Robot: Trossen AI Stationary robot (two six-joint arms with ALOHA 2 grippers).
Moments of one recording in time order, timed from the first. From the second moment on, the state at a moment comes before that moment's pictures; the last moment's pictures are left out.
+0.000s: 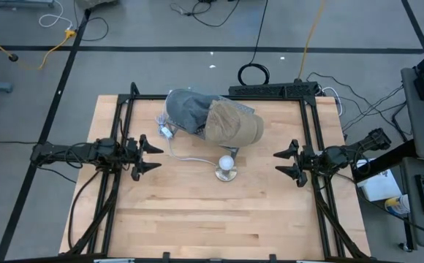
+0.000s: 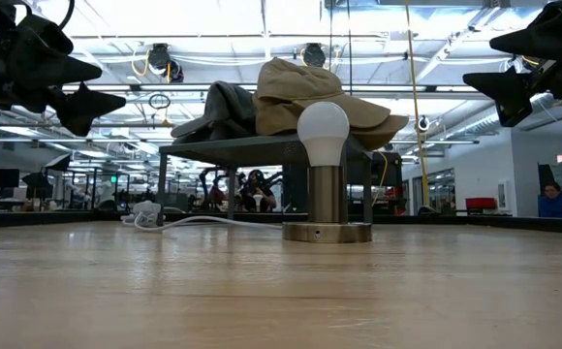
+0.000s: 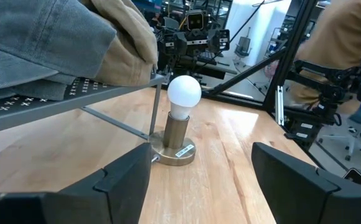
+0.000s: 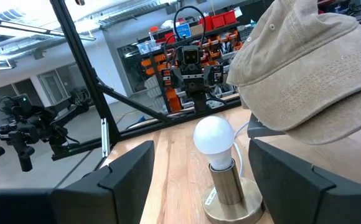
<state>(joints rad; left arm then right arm) -0.05 0.07 0.02 0.01 0.00 -0.21 0.43 0.01 0.01 0.08 0.44 0.28</state>
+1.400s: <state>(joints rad) -0.05 0.07 0.02 0.01 0.00 -0.21 0.43 0.01 0.01 0.08 0.44 0.28</state>
